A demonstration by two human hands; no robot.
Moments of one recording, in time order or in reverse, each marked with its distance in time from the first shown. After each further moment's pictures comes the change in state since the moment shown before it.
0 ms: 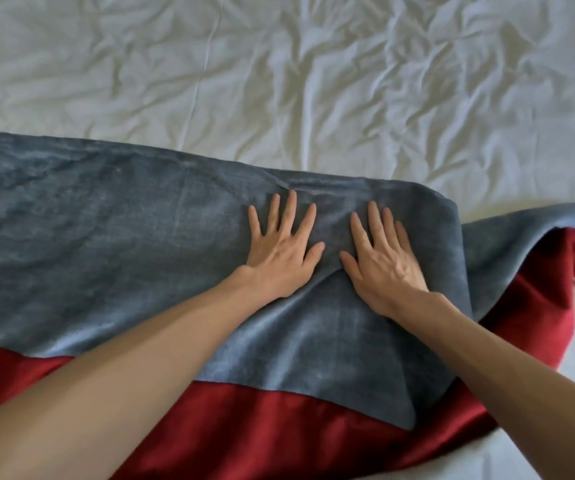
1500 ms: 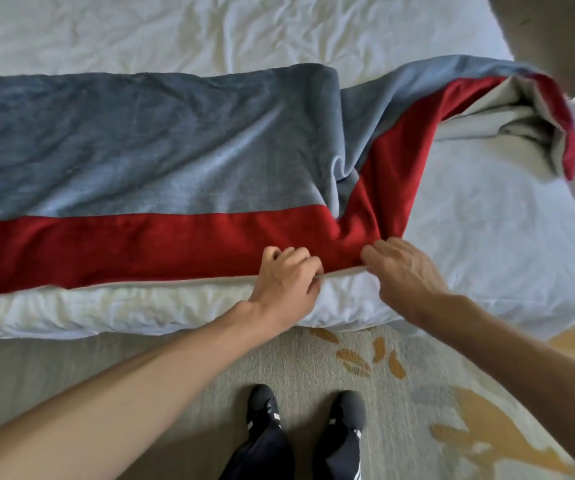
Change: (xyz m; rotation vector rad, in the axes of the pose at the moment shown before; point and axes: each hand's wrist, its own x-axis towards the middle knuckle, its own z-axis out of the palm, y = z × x) left_hand -0.283 0.164 0.068 -0.207 0.239 0.297; right_hand -0.333 0.035 0.051 -0.024 0.205 -0.063
